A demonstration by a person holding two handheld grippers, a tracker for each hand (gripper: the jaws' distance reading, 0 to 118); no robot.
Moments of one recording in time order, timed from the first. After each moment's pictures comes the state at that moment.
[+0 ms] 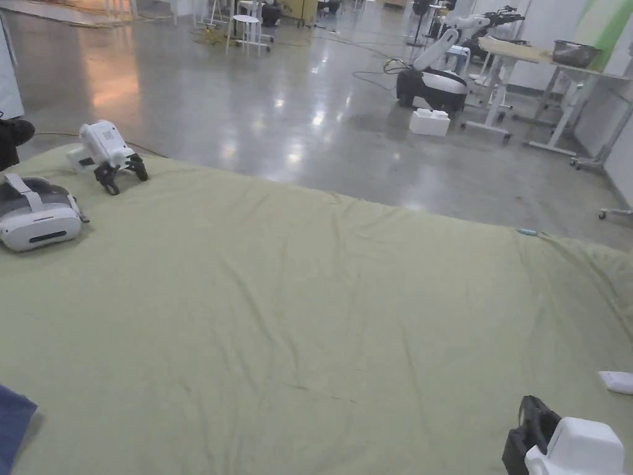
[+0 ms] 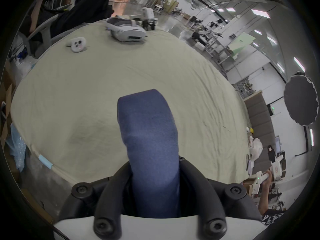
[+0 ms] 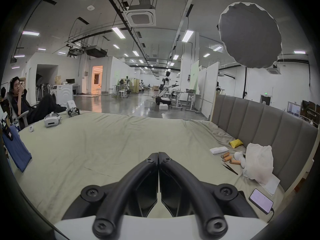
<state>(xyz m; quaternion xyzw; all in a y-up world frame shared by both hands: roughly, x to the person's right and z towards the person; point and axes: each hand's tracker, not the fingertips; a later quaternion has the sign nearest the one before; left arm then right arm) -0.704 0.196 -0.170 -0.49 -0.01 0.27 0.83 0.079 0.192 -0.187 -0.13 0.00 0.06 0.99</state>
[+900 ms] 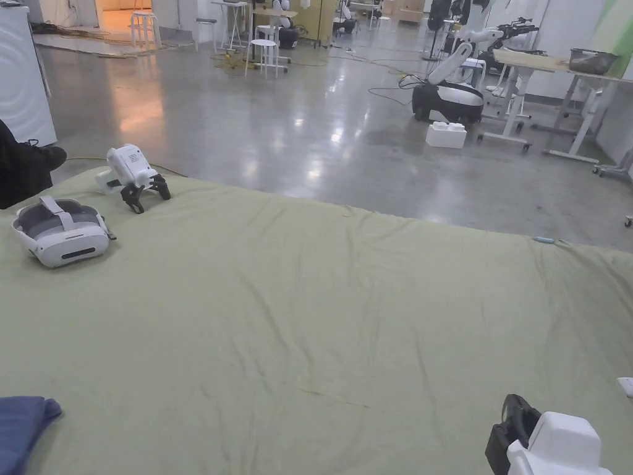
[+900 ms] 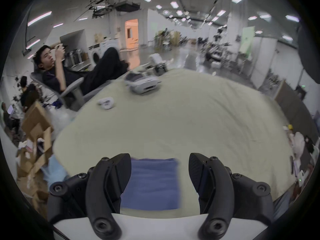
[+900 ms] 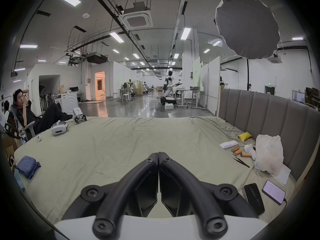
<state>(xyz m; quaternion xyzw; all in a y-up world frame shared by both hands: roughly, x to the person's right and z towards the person) -0.559 0.246 -0.140 -0.35 0.11 0.08 0.93 0.068 0.182 -0.186 -0.13 0.02 0.02 0.99</state>
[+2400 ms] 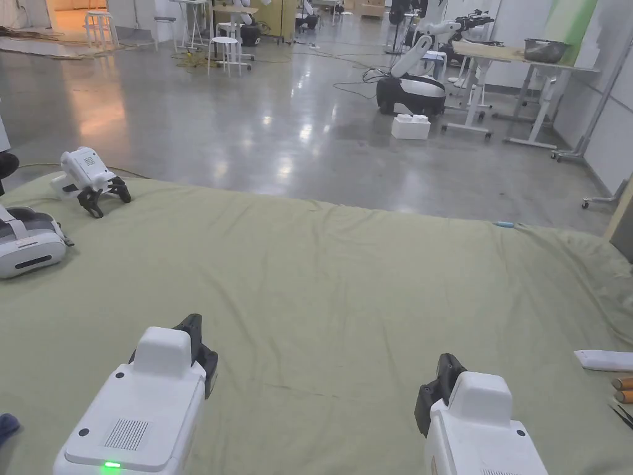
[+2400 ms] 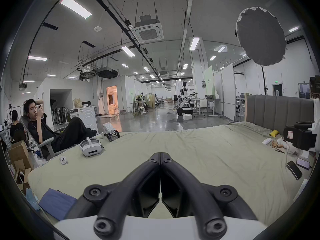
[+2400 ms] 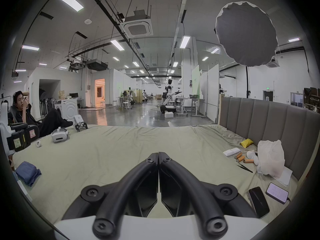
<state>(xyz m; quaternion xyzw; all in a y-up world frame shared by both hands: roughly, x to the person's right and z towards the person) -0.256 0.206 -0.165 -0.07 0.06 -0.04 1.00 0.033 0.189 -0.187 -0.09 0.02 0.02 1.00</state>
